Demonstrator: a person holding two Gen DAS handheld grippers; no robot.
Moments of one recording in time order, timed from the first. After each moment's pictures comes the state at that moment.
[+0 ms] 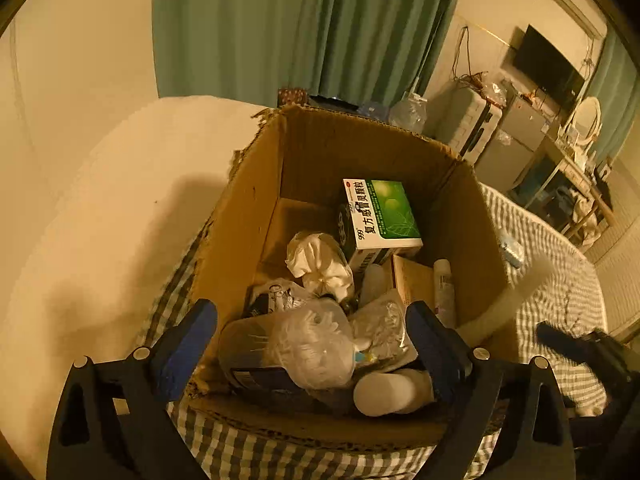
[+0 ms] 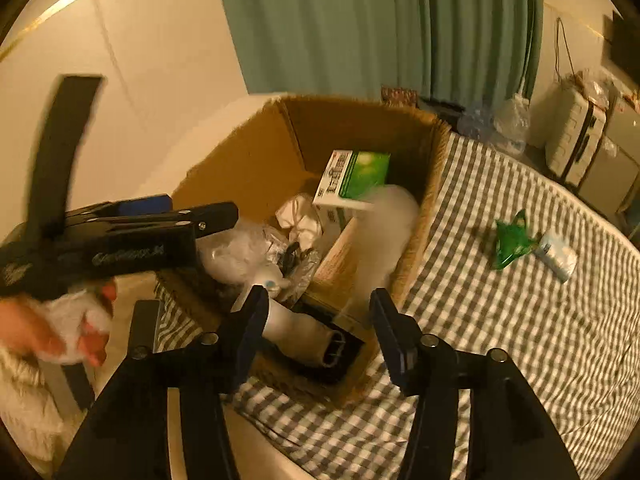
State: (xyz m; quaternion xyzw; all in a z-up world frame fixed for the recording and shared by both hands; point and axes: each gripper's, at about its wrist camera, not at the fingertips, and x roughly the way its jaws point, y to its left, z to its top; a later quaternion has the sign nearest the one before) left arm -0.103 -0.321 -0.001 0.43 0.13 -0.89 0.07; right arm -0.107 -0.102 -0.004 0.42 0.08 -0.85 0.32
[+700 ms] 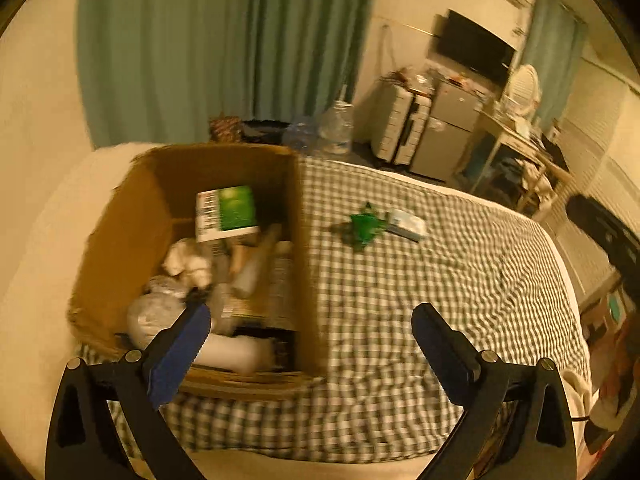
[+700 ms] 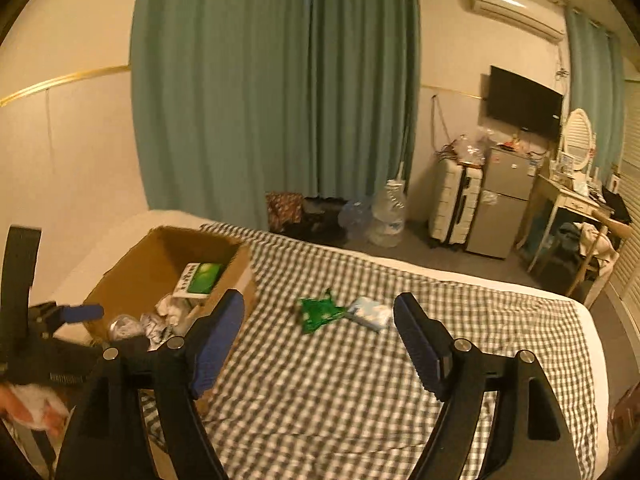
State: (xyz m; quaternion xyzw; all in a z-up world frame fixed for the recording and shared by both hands) left arm -0.061 -0.152 0.049 0.39 0.06 -0.92 -0.02; right arm -0.078 0.070 0.093 0.24 0.05 -0.96 0.15
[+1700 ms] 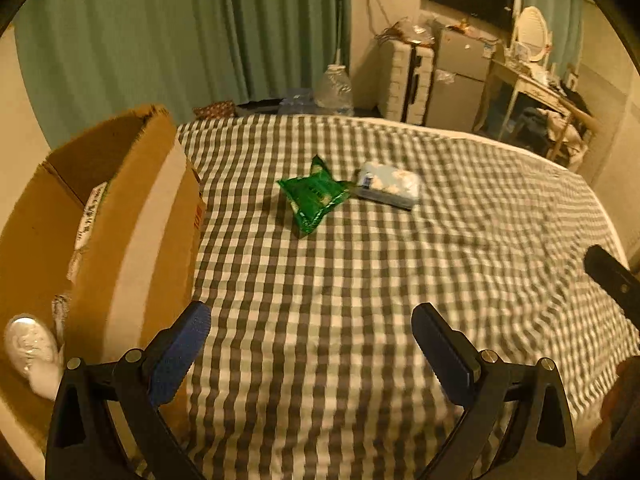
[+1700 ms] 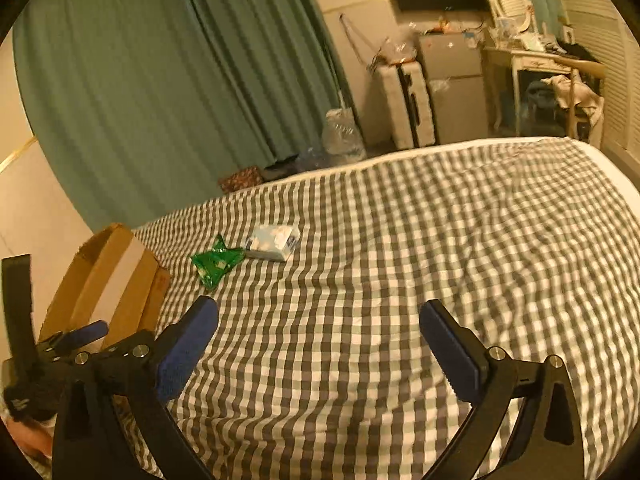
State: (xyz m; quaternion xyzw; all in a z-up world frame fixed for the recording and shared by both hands) left arm -0.162 -0.038 -0.053 0.44 0.00 -0.90 0.02; right arm -0.153 0.231 -0.043 0.34 -0.13 -0.92 0.10
